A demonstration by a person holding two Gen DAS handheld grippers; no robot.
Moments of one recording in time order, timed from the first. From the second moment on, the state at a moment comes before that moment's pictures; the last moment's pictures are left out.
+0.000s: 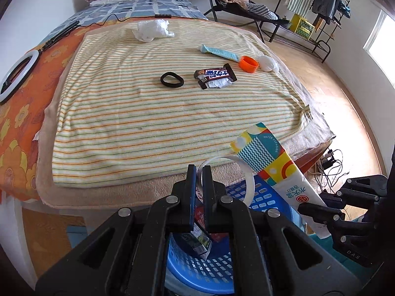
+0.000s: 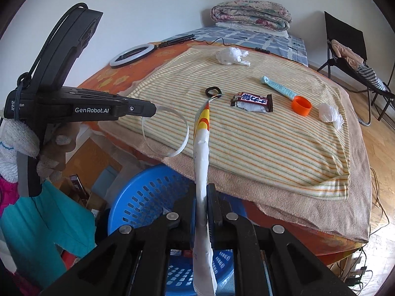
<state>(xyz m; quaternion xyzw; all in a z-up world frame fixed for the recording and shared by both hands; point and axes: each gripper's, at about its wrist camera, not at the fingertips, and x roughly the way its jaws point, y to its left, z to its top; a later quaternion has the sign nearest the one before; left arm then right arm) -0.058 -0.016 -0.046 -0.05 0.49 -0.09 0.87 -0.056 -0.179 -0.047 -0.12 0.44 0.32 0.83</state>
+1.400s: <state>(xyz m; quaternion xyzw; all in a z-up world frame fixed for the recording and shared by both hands) -0.084 -0.036 -0.161 -0.03 0.60 -0.07 0.79 -0.078 -0.195 -0.144 -0.09 0.56 0.30 0.76</state>
